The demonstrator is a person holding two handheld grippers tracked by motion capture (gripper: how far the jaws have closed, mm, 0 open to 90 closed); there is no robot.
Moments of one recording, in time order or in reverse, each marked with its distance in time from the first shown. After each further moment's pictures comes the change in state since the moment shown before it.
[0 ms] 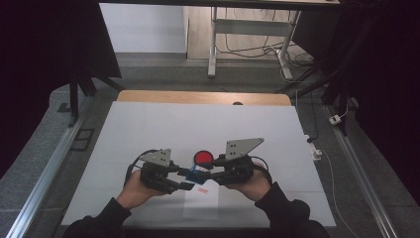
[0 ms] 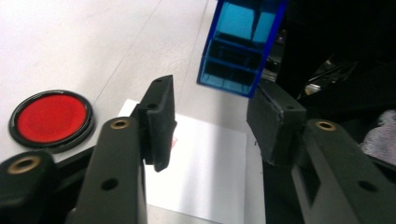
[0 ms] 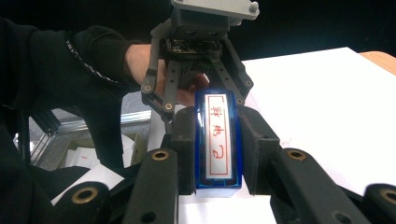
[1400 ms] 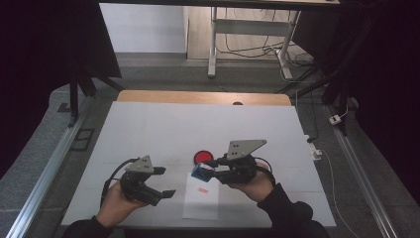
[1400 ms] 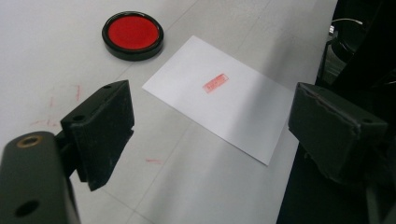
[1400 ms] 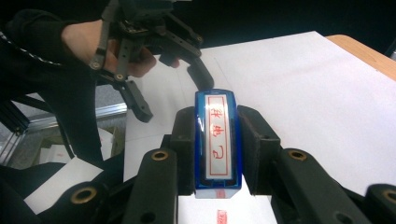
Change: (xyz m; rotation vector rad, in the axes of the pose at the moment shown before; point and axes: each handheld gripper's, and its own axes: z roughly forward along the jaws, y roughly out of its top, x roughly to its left) left arm -0.025 -0.032 -0.033 0.100 0.295 -0.176; right arm 0.001 -0.003 -0.006 0.045 -0.117 0.017
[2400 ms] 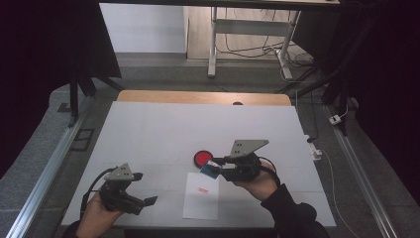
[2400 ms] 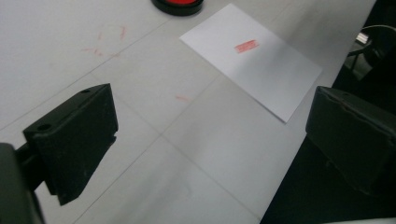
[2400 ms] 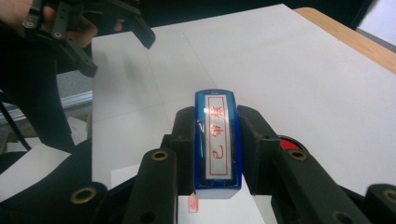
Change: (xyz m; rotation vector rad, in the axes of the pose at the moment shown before) left arm 0.000 -0.041 -0.029 0.018 0.124 -0.125; right arm -0.011 -0.012 -0.006 0.082 -0.114 0.027
